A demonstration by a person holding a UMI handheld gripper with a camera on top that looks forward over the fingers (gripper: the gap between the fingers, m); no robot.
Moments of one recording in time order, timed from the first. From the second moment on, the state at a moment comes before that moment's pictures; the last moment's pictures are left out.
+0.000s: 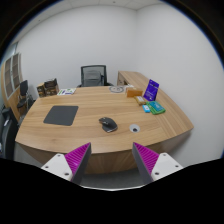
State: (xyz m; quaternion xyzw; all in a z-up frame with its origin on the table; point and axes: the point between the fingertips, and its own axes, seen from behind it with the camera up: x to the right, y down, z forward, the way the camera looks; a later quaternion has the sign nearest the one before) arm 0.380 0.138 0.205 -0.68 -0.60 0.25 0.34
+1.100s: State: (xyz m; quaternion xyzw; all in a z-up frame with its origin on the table) arm 0.159 0.174 0.041 -0.63 -0.66 0.25 0.32
